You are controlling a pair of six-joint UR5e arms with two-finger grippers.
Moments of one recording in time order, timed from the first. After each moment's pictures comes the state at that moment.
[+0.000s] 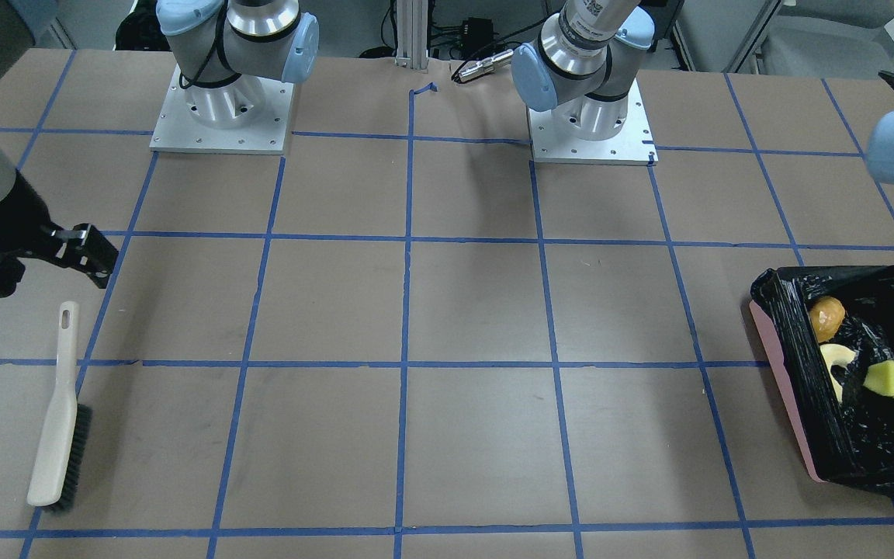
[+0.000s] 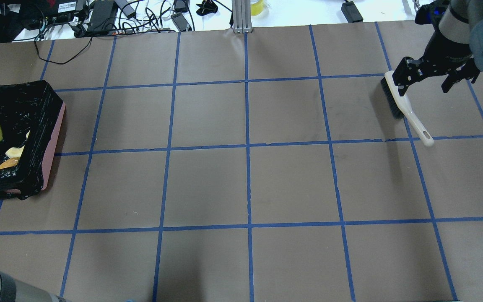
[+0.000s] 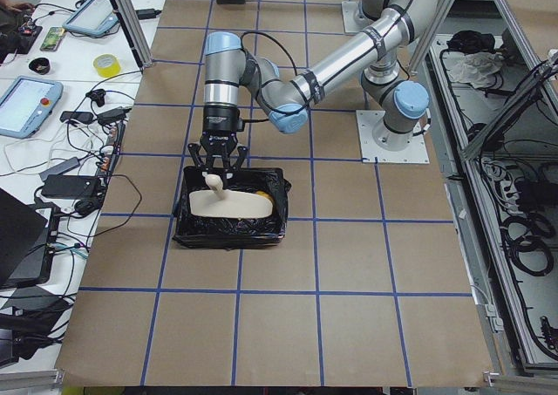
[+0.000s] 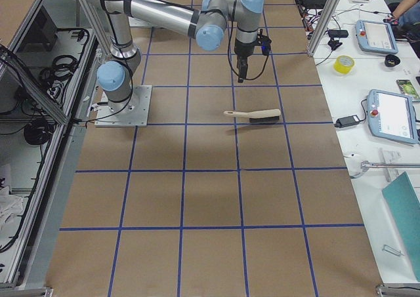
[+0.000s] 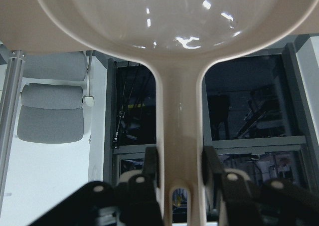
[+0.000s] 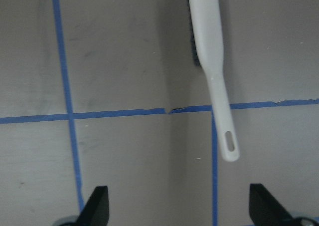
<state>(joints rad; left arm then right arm) -1.04 -1.89 -1.58 -0.50 2.35 2.48 1.38 -1.47 1.63 -1.74 -1.65 -0.13</state>
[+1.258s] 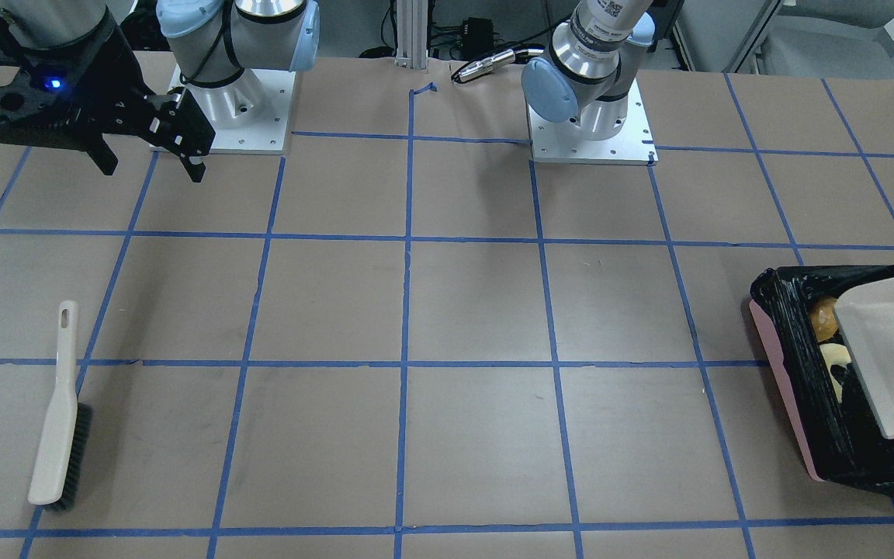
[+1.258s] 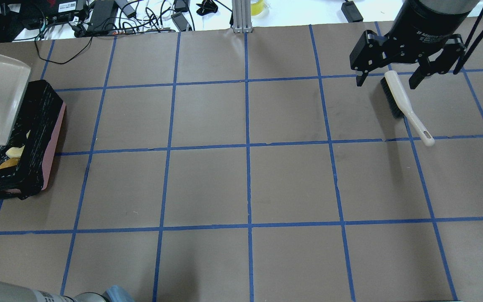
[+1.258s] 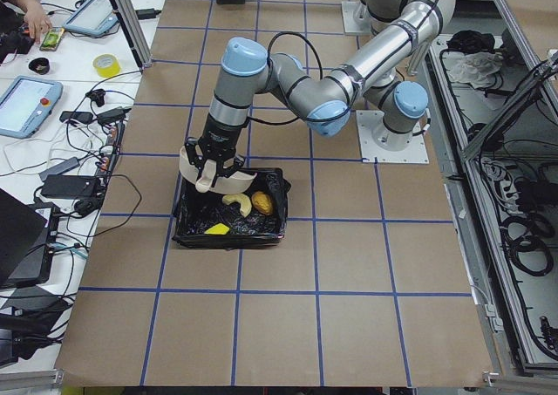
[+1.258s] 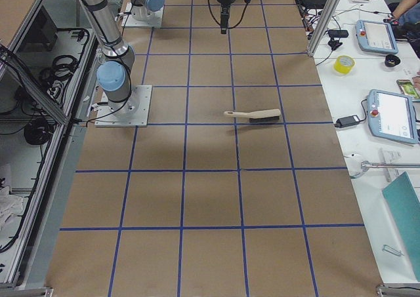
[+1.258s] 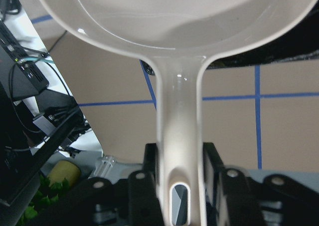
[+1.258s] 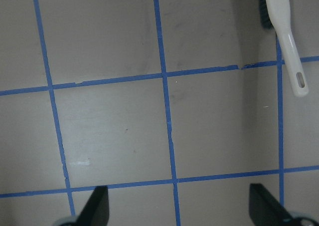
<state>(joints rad) -0.82 -1.82 -1.44 -0.99 1.54 2.48 1.53 -1.60 1.51 -1.48 -1.54 0.06</state>
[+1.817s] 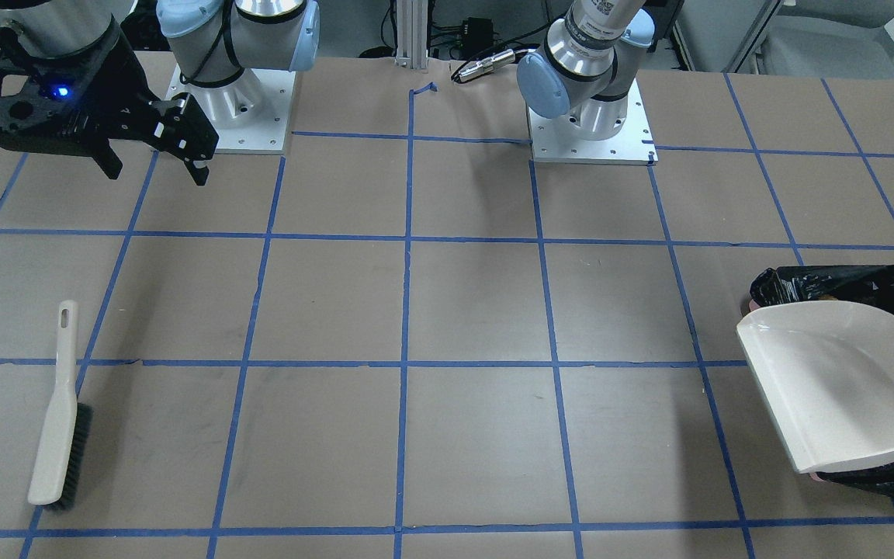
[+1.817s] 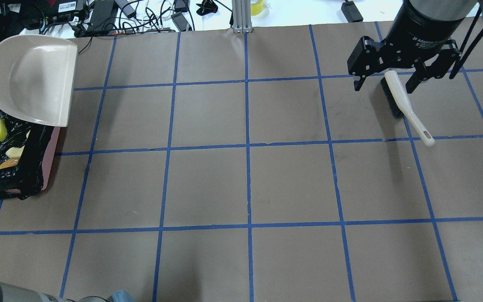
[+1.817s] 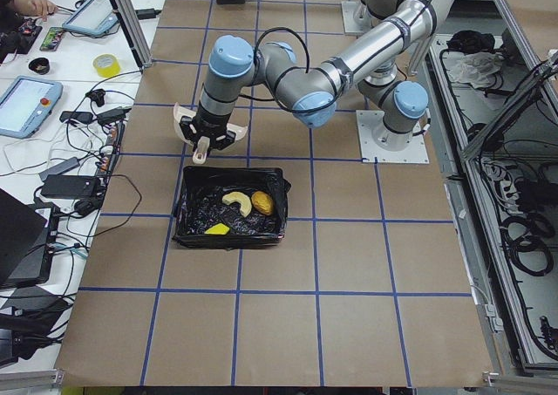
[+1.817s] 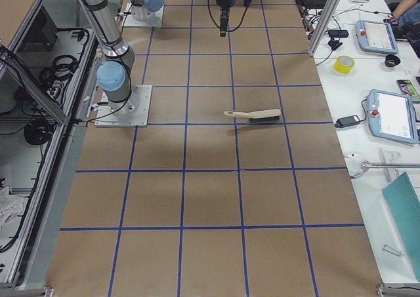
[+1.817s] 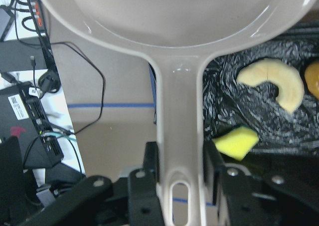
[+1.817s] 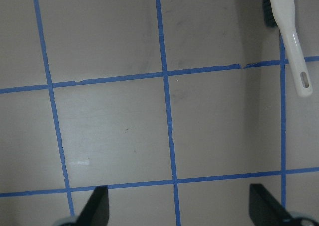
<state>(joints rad) -0.93 -1.84 -1.44 -1.13 1.39 2.27 1.53 -1.59 1.52 -1.49 -1.54 0.05</state>
